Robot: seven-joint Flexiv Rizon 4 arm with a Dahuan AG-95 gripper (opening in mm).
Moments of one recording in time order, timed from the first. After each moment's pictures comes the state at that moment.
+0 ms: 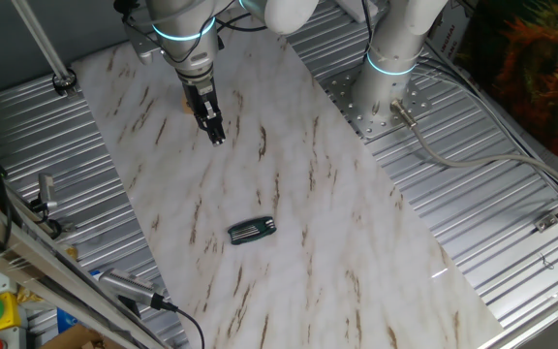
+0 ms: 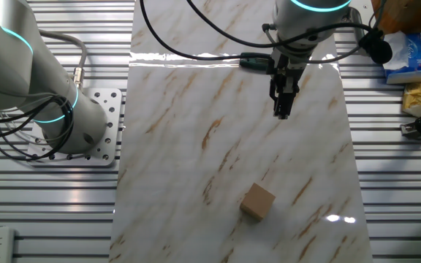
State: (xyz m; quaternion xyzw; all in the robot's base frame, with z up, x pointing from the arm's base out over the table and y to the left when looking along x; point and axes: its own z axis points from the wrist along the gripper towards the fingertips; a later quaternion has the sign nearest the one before) arm 0.500 0.000 0.170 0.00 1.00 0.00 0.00
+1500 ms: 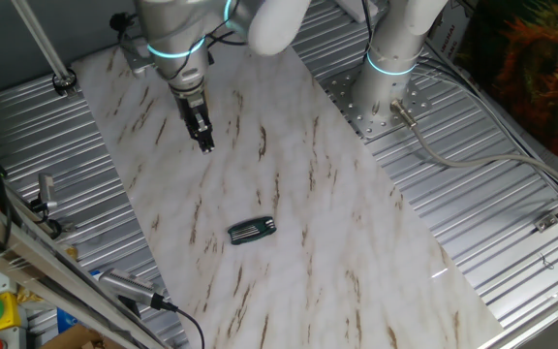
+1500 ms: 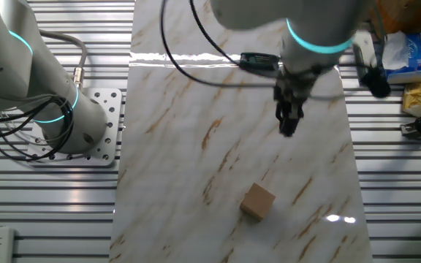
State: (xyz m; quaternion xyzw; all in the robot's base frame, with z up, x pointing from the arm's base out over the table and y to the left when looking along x) arm 0.528 -0.031 0.104 -0.01 1.00 0.01 0.00
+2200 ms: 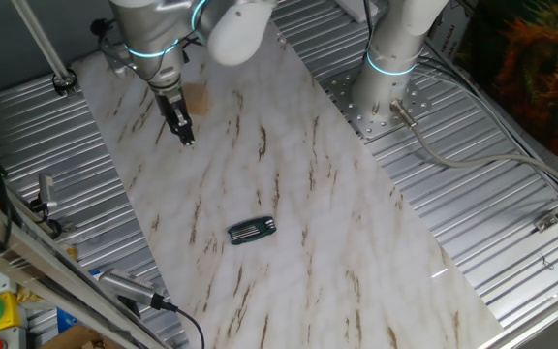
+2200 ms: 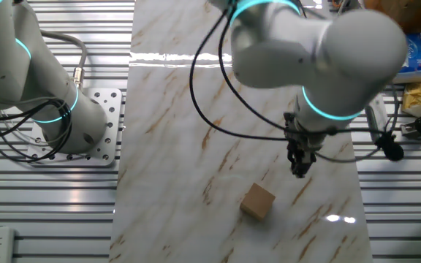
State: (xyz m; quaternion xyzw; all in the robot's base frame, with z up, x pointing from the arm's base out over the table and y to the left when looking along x) arm 0.552 -0.095 0.056 -0.02 1.00 0.01 0.01
